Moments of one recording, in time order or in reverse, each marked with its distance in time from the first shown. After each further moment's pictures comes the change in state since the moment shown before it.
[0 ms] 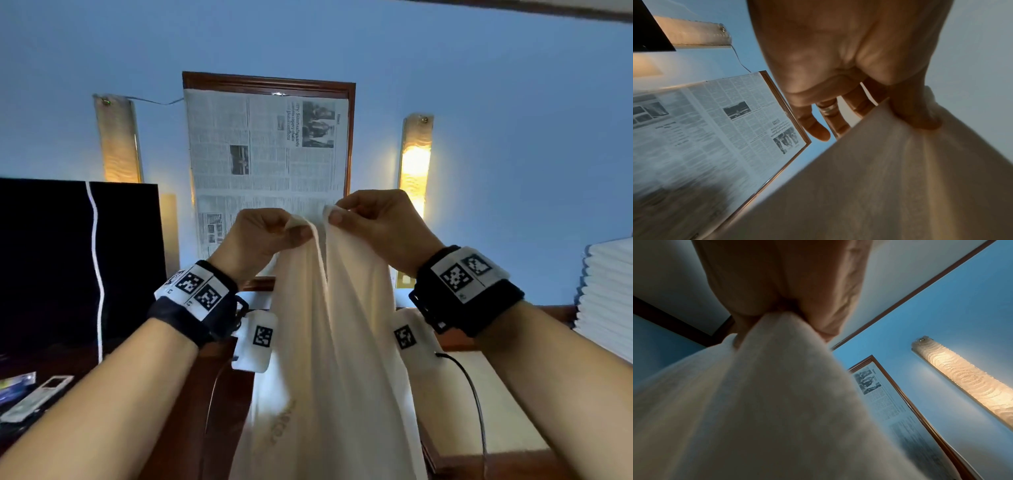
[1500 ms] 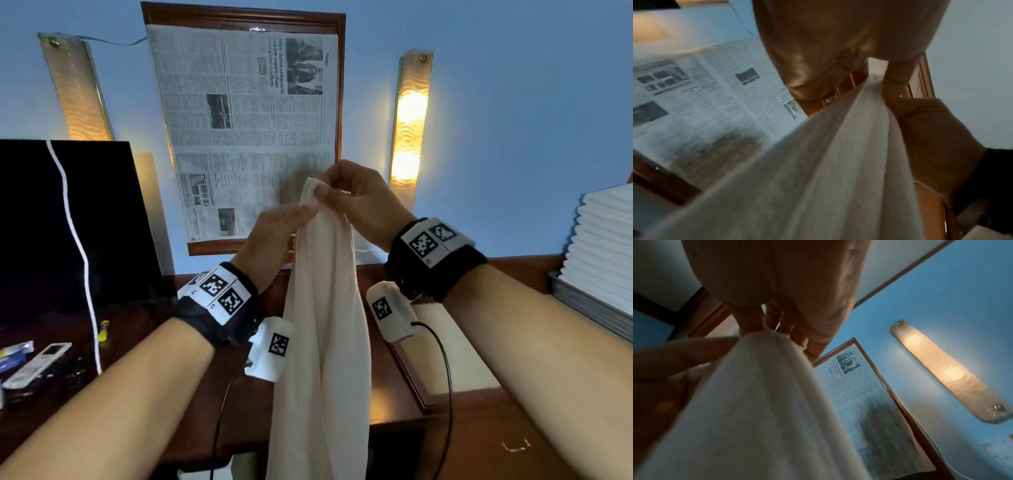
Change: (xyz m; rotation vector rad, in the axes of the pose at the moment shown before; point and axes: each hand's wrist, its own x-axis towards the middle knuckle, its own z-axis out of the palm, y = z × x) left_hand -0.027 -0.027 0.044 -0.112 0.011 -0.349; right_hand 0.002 0.042 0.030 0.058 -0.024 0.131
